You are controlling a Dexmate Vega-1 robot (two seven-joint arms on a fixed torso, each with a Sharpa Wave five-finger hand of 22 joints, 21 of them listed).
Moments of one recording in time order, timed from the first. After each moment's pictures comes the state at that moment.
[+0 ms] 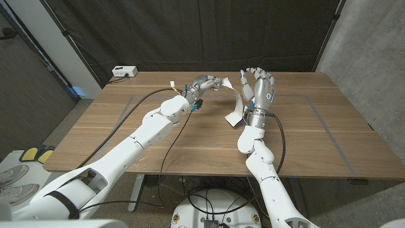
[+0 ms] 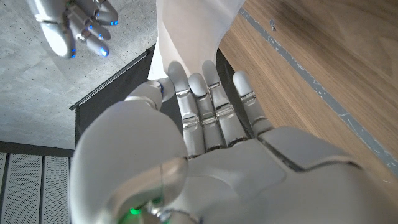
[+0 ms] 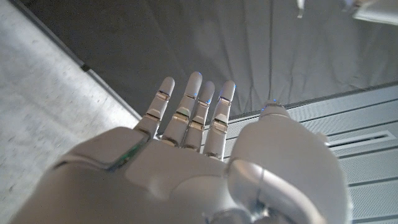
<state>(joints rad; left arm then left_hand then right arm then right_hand) 0.67 0.47 0.61 -1.62 -0.42 0.07 0.08 1.01 0.03 0.49 -0.03 0.82 0.90 0.11 0.76 0.73 0.69 -0.03 0.94 1.19 0.74 -0.08 0.28 0.86 0.04 0.16 1.48 0.19 -1.05 0.12 -0.13 -1.48 -1.11 0.25 -0.88 0.79 0.04 0.06 0.09 0.32 0.69 -0.03 0.24 0.39 0.44 -0.01 0.52 0.81 0.47 -0.05 0.46 1.11 0.15 0.13 0.80 0.18</state>
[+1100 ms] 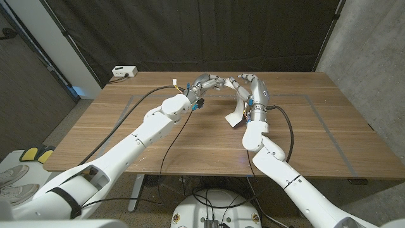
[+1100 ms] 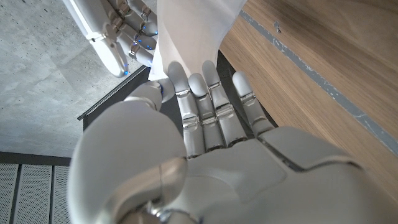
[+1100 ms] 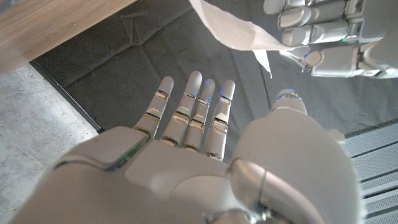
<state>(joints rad) 0.65 0.46 0.62 -1.60 -0.39 0.05 0.04 1.00 0.03 0.51 -0.03 0.82 0.90 0.11 0.78 0.72 0.68 -0.04 0.94 1.19 0.74 -0.07 0.27 0.87 0.03 0.15 1.48 0.19 -0.99 -0.32 -0.55 -1.78 -0.52 -0.29 -0.74 0.84 -0.05 0.01 0.02 0.34 0.75 -0.04 0.23 0.36 0.49 -0.03 0.54 0.80 0.49 -0.05 0.48 1.07 0.16 0.13 0.78 0.18</state>
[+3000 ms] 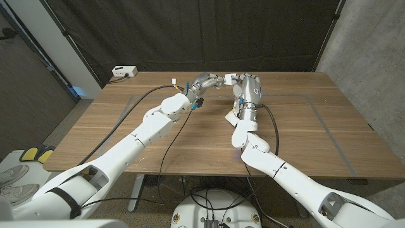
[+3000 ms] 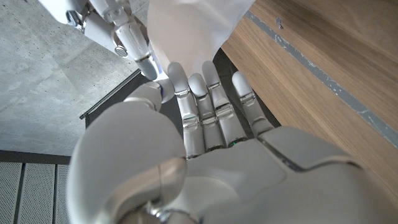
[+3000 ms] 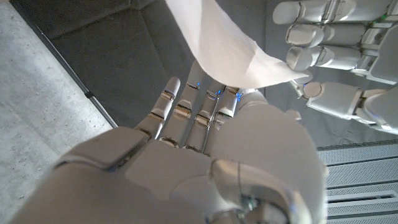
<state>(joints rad) 0.66 0.47 0.62 -1.60 -0.38 0.04 0.04 0.99 0.03 0.51 -0.02 0.81 0.89 0.11 0.80 0.71 0.68 -0.04 0.94 1.19 0.74 -0.07 0.26 0.88 0.03 0.14 1.49 0.19 -0.81 -0.31 -0.75 -1.58 -0.54 -0.42 -1.01 1.08 0.20 0.18 0.01 0.42 0.99 -0.08 0.41 0.51 0.70 -0.15 0.72 0.85 0.66 -0.06 0.49 1.14 0.18 0.01 0.77 0.20</state>
